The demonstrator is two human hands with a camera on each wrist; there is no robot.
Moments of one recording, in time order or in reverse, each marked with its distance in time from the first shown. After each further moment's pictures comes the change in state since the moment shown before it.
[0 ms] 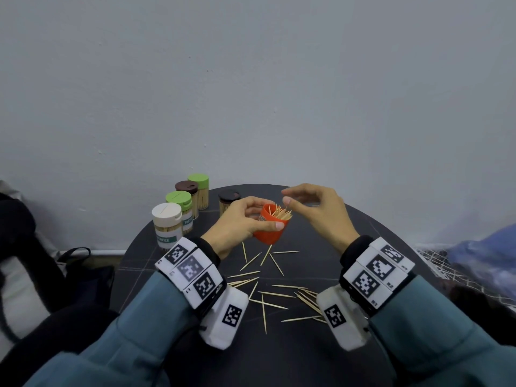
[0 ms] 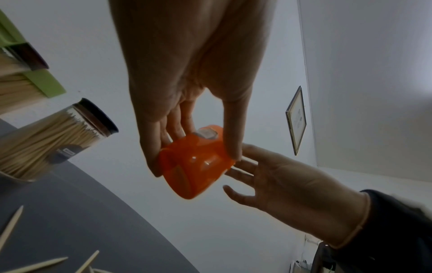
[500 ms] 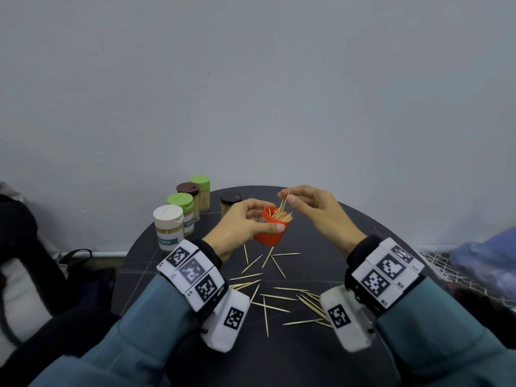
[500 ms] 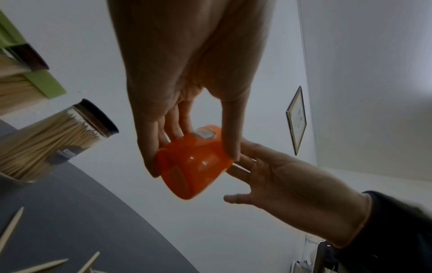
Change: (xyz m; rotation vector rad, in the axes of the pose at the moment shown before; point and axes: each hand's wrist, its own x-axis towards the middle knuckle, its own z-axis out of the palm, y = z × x) left_hand 0.003 -0.002 -0.001 0.005 0.023 -0.007; right_hand 0.004 0.000 -0.001 0.174 -0.171 0.030
